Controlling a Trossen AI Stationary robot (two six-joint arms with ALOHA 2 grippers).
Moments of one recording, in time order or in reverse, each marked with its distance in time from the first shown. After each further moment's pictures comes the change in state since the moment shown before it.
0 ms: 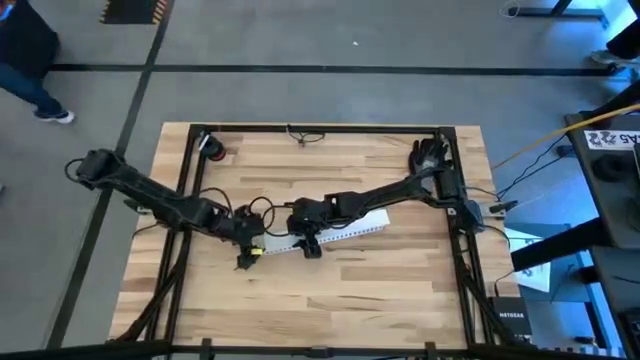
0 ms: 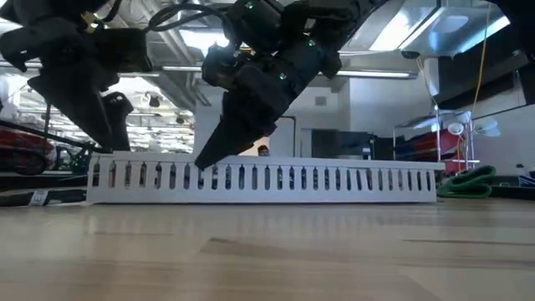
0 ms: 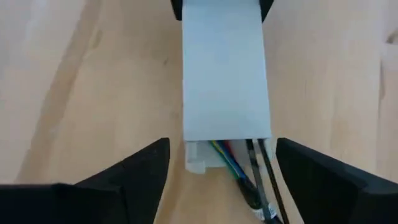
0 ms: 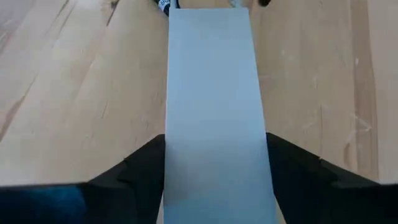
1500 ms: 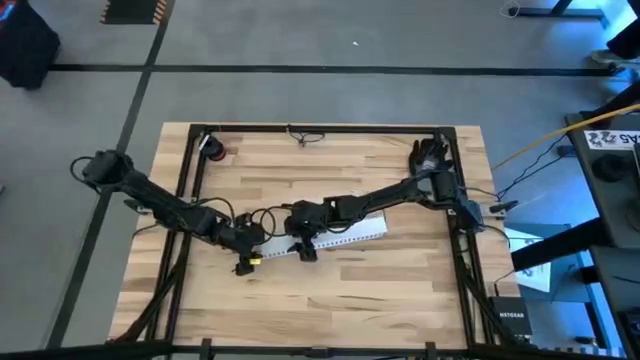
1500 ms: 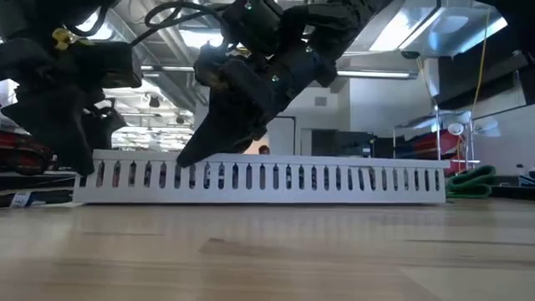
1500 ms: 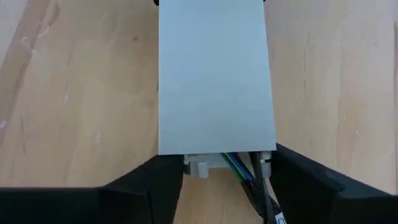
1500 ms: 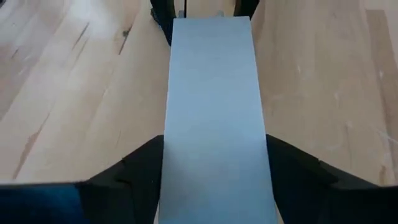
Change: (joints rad) left arm -0.033 0.106 -0.033 0.117 -0.010 0.021; right arm 0.000 0.037 -0.003 0.146 -0.027 0.098
